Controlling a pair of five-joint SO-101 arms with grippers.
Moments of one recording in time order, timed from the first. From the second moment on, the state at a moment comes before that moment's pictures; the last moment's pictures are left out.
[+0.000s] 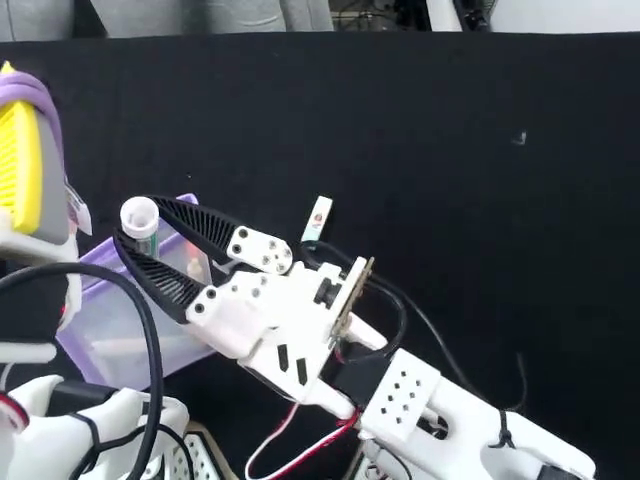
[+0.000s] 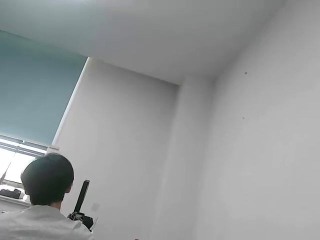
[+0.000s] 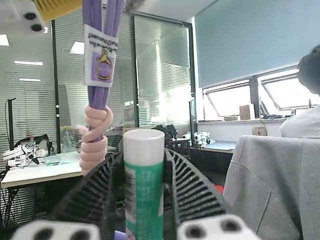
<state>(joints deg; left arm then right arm) 2.7 -16.3 -94.5 100.8 10.4 -57.8 -53.4 62.8 -24.5 -4.3</state>
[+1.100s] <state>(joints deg) 2.7 -16.4 -96.0 100.8 10.4 -52.7 -44.5 61.5 -27.6 -8.7</state>
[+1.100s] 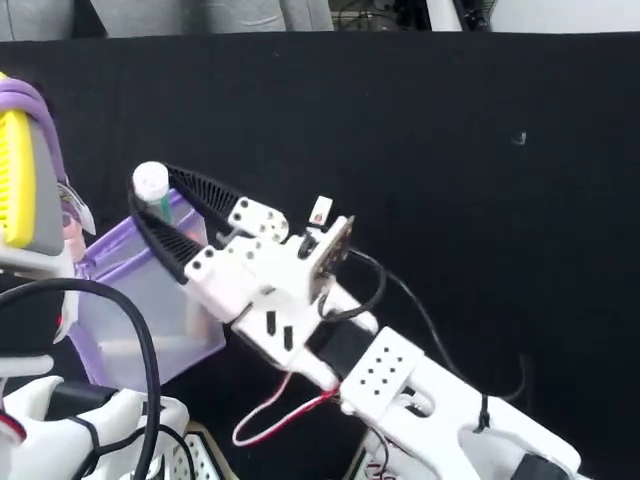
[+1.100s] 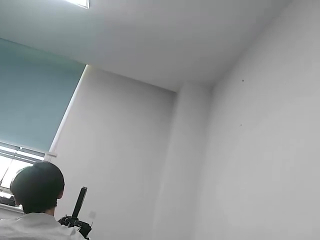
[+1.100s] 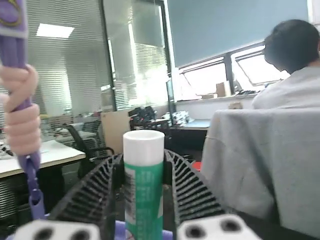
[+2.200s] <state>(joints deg) 2.7 -16.4 -96.0 100.8 10.4 -40.9 -69.1 61.8 17.0 0.7</state>
